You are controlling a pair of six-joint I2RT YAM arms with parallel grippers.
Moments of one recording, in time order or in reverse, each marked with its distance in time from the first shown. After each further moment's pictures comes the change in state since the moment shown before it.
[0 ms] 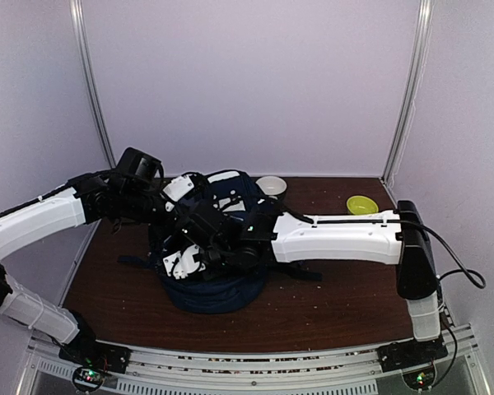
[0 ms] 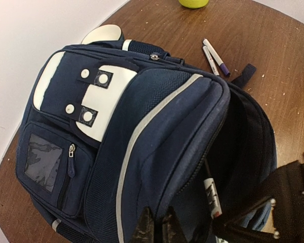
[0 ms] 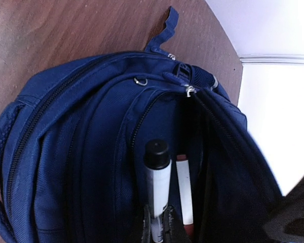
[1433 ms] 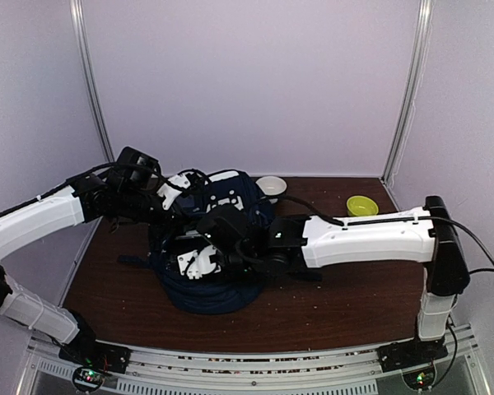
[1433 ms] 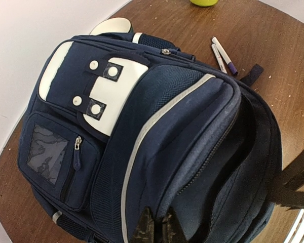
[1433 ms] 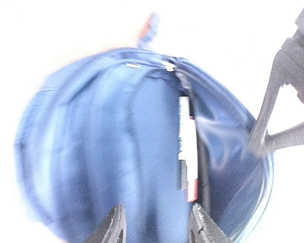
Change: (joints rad) left arm 0.026 -0.004 0.000 -0.016 -0.019 -0.023; right arm 0.014 -0.176 -0.257 0.140 0.048 0.079
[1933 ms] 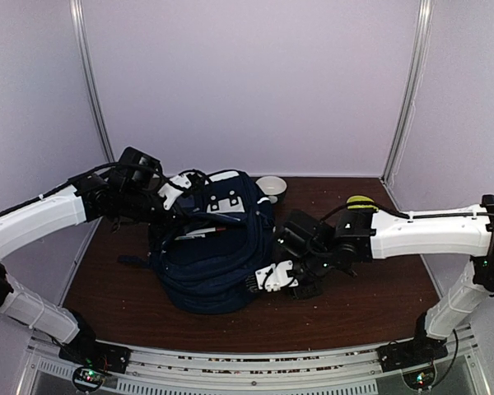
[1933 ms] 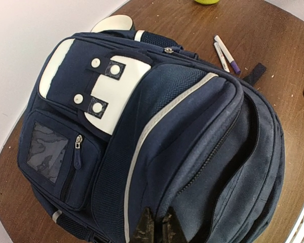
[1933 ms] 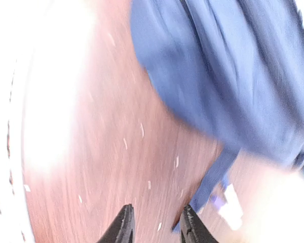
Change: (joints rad) left arm 0.000 0.013 0.003 0.000 -0.013 -0.005; right arm -0.138 -0.375 -0.432 -0.343 -0.324 0.186
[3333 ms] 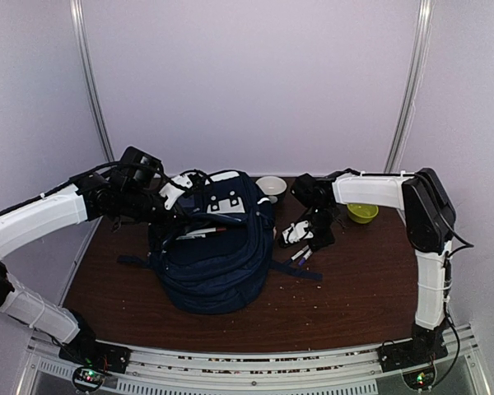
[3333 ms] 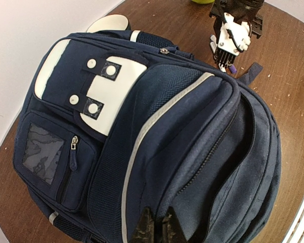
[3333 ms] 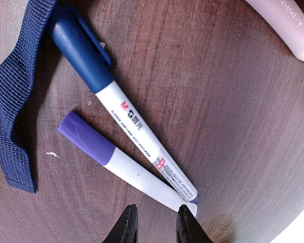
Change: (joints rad) left arm 0.000 0.011 0.010 -0.008 0.023 -0.002; right arm -0.532 0.495 0.370 -0.167 0.043 -0.464
